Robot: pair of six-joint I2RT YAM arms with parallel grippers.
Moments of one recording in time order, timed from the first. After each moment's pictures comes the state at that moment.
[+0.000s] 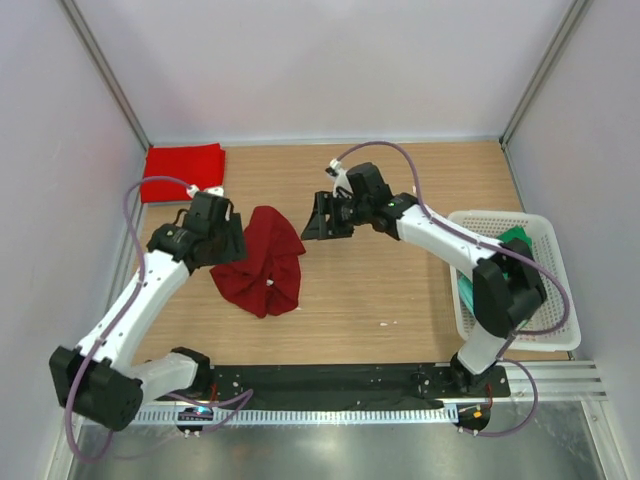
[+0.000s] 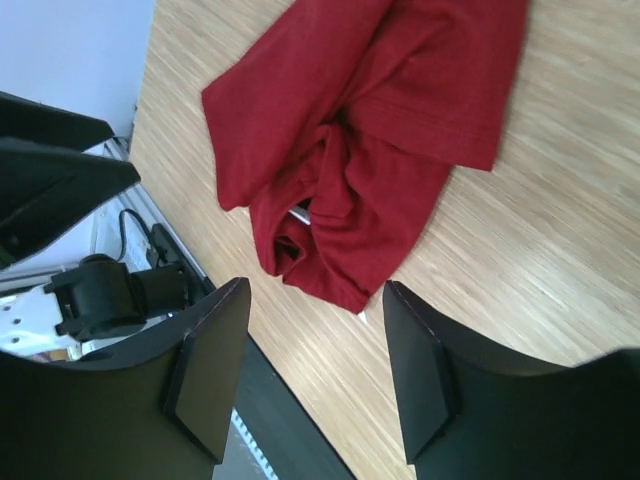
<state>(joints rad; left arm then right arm) -0.35 1.11 1.07 -0.89 -0.21 -0.46 0.61 1.64 1.28 -0.29 -0.49 0.54</state>
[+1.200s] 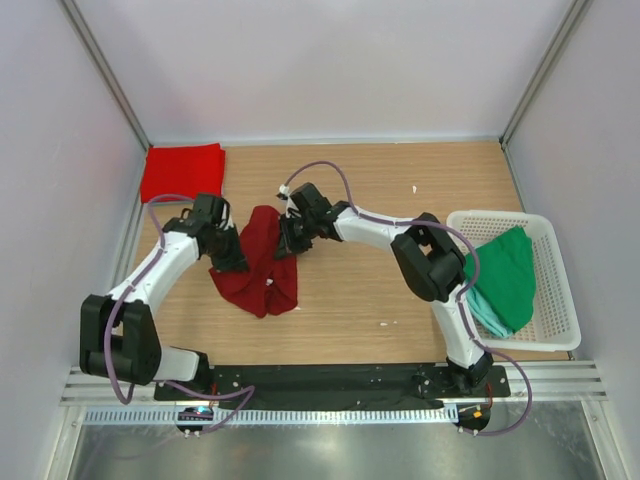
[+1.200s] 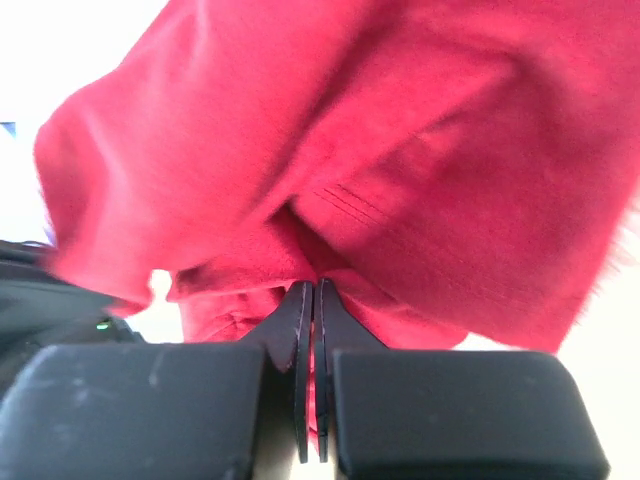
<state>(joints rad) -0.19 1.38 0.94 -0.73 0.20 -0.48 0.77 2.18 1.60 -0.25 -0.45 0.55</state>
